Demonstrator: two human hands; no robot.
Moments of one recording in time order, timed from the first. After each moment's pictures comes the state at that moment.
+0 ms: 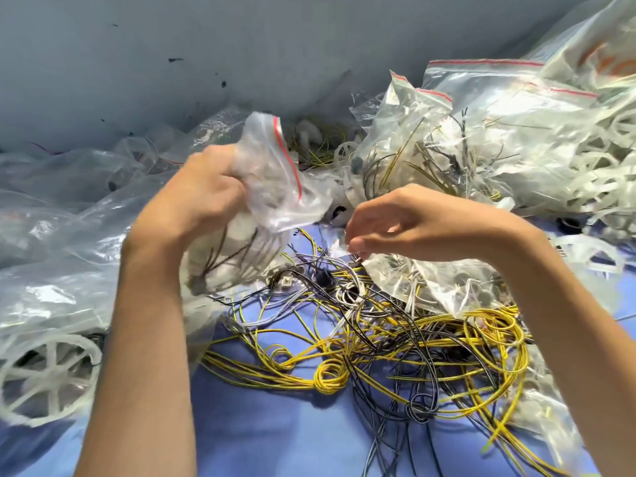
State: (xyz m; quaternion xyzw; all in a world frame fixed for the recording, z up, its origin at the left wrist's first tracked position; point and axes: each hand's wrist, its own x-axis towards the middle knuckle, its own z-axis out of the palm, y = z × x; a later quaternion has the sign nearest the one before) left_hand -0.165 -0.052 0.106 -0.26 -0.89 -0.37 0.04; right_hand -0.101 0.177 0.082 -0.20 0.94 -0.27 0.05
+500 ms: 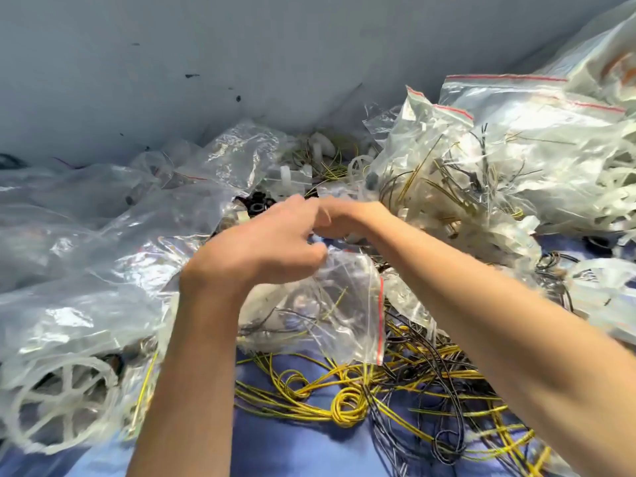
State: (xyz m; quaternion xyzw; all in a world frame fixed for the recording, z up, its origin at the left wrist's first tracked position) left_hand -0.166 -0.021 0.088 -0.31 -0.94 -0.16 -0.04; right_hand -0.262 0.125 0.029 -0.14 0.98 -0.11 0.07
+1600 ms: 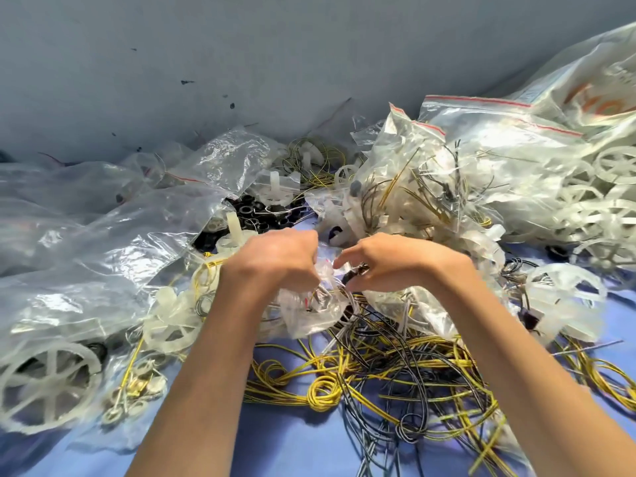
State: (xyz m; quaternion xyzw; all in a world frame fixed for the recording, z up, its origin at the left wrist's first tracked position) left_hand -0.156 0.006 0.072 -0.22 -0.97 0.01 -0.10; right_hand -0.145 0.169 0.046 -0.14 0.98 -0.05 0.12
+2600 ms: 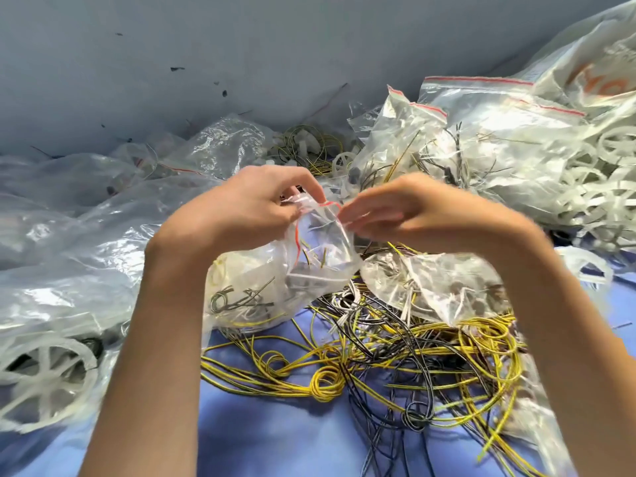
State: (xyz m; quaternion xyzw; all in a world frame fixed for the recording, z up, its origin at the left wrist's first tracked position) left_hand -0.157 -0.027 0.105 -0.33 -0.91 -0.27 0.00; right_hand -0.100 0.176 0.096 -0.19 0.94 -0.30 0.00
